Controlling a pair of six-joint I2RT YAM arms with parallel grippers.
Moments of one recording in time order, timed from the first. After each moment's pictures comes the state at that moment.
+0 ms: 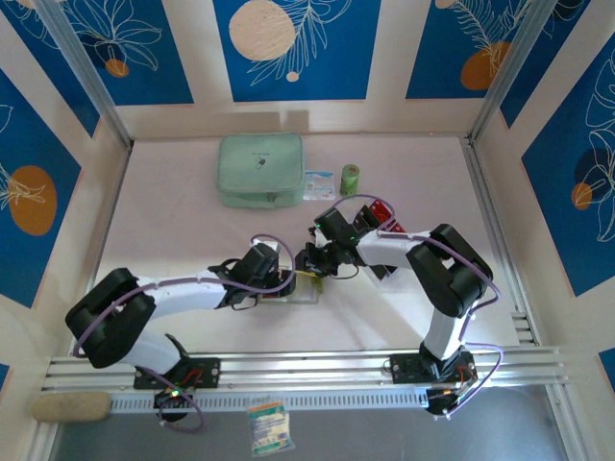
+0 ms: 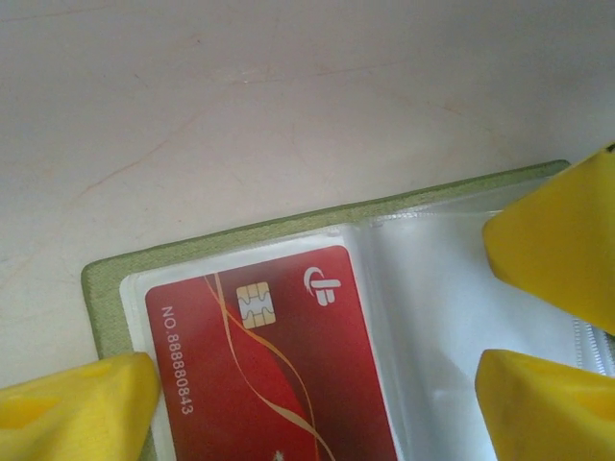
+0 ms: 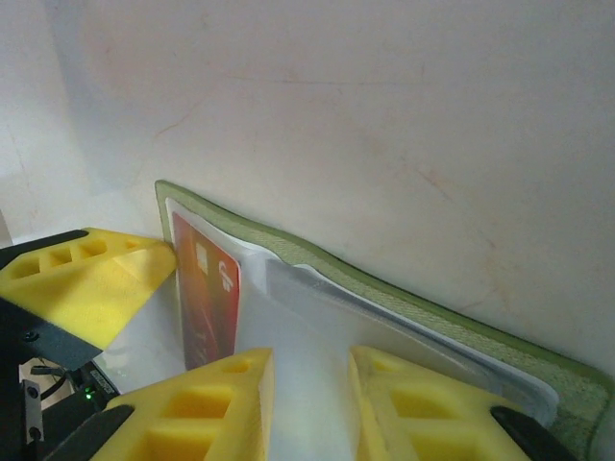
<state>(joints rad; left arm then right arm) -0.83 1.43 0.58 -0.08 -0.09 -0.60 0.69 1.78 0.92 -0.15 -0.50 0.85</state>
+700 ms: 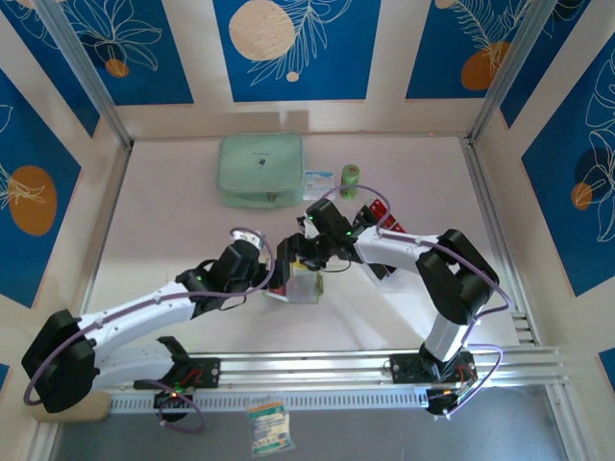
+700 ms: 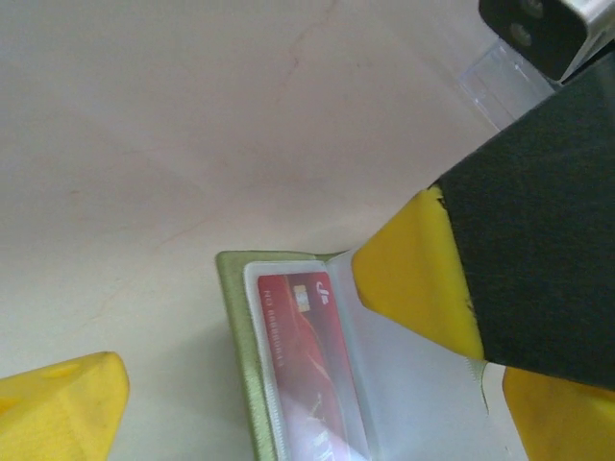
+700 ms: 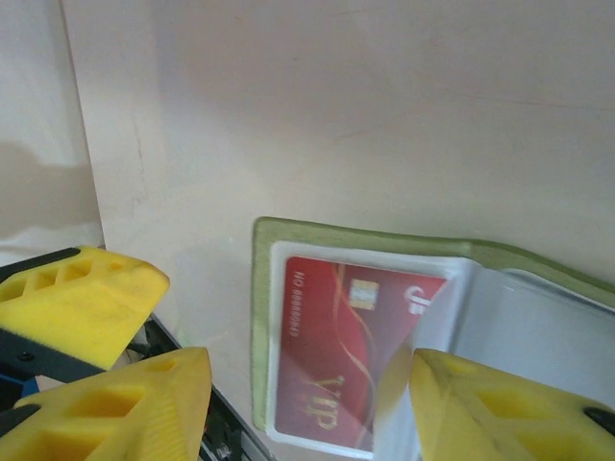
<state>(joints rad) -0.83 1.09 0.57 -0.24 -0.16 -0.65 0.75 1.73 1.02 -0.16 -0.52 0.90</state>
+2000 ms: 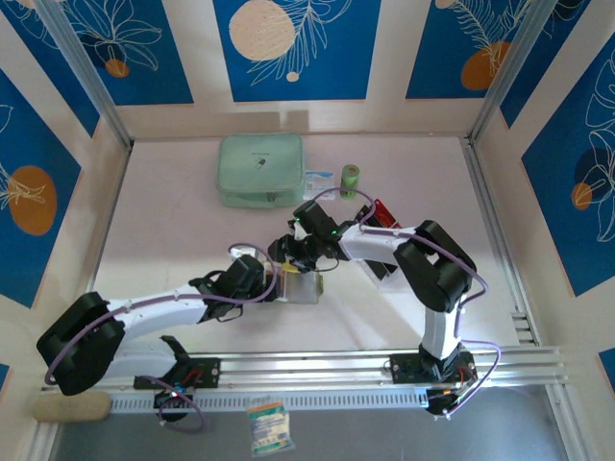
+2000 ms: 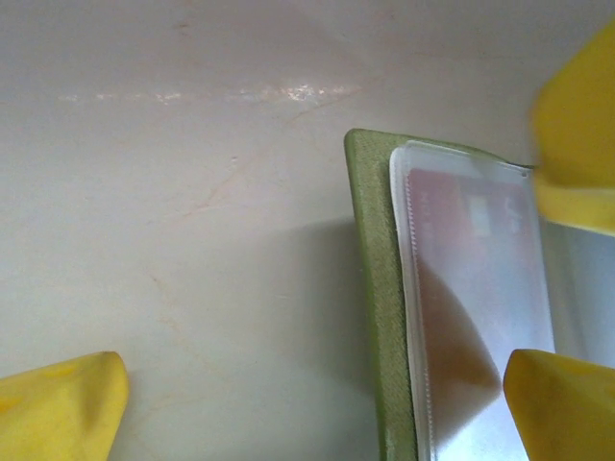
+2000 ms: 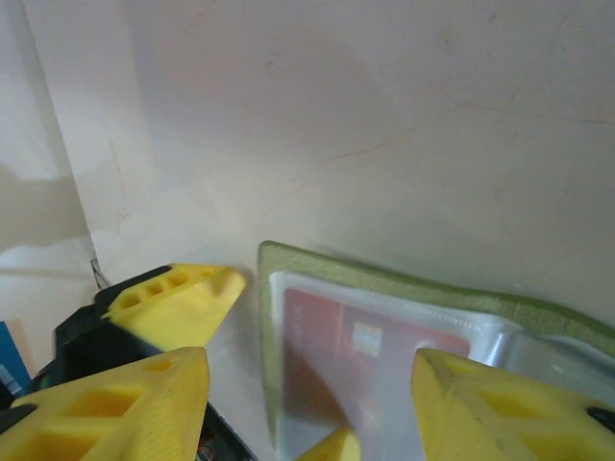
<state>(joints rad) -0.82 1.23 0.45 -0.17 -0.24 -0.72 0.76 1.84 1.09 -0.15 -0.53 0.96</state>
